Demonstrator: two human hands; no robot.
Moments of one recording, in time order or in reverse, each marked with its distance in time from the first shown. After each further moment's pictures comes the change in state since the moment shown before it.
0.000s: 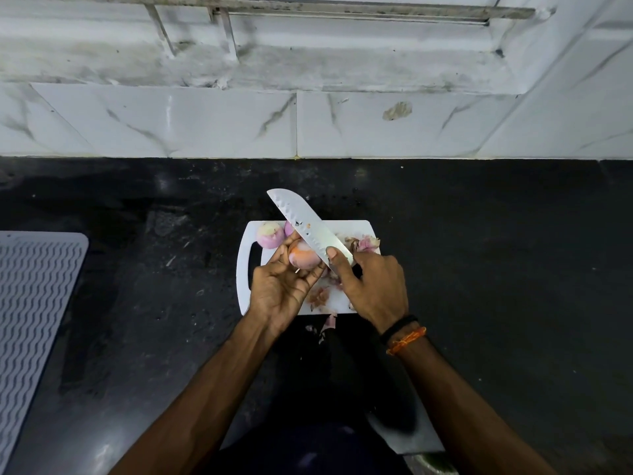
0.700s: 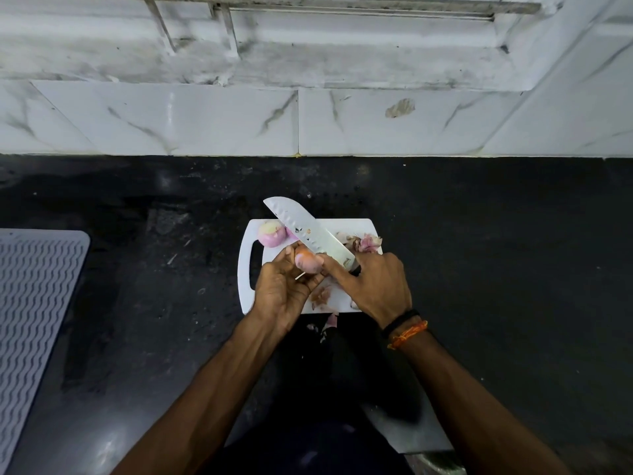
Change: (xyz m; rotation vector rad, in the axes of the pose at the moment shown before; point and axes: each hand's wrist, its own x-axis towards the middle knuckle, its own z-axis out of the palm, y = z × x) left_hand -0.002 -0.002 0.005 0.235 0.137 -0.009; right_hand 0.005 0.006 0.001 -0.036 -0.039 -0.042
